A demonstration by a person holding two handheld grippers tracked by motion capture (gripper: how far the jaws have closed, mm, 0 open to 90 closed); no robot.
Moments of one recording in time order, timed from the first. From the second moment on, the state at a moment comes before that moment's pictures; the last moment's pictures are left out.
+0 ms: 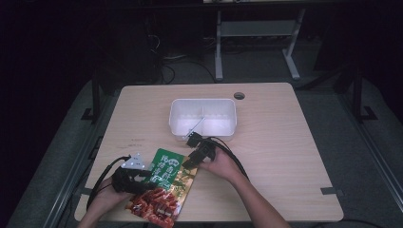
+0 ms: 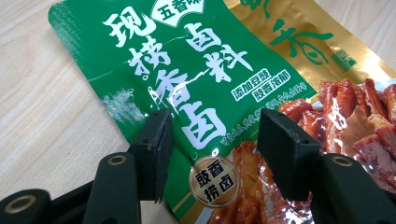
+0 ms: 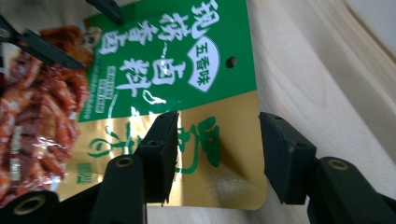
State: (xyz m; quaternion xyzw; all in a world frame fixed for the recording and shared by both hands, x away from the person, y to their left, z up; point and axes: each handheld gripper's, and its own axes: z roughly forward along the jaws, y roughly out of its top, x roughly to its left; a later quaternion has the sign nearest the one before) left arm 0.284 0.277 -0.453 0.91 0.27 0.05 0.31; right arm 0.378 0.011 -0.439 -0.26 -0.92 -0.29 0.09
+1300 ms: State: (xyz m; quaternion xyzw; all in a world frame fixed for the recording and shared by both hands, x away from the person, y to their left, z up) left arm 0.284 0.278 -0.451 0.90 0.29 0.07 0.31; right arm 0.381 0.028 -0.452 -0.25 -0.91 -0.29 0.16
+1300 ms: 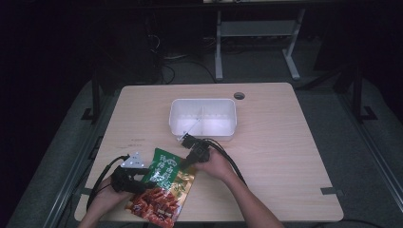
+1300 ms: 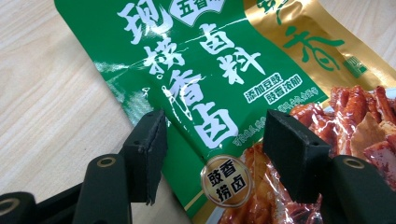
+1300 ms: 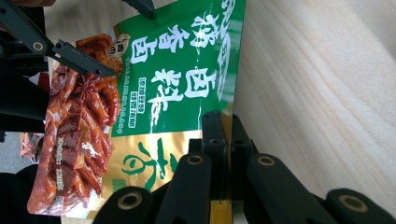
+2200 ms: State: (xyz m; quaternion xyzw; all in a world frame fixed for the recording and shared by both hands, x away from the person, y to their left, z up) left arm 0.286 0.287 -0.446 0.89 0.31 0.07 0.33; right arm 0.378 0.023 -0.444 -0.25 -0.91 -0.30 0.16
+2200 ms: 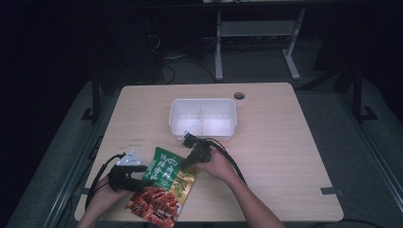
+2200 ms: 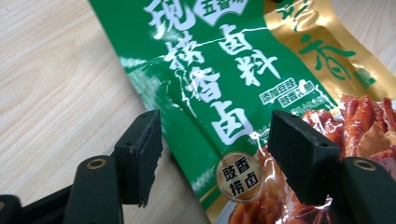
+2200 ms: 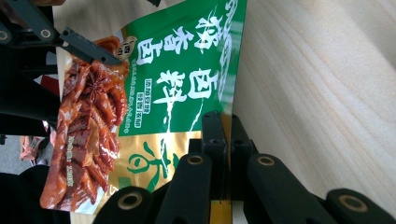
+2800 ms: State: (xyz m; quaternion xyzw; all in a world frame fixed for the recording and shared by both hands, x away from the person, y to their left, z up) left arm 0.288 0.303 -0.439 0.86 0.35 0.10 0.37; right arm 0.367 -0.006 -0.400 -0.25 -0.90 -0.33 0.15
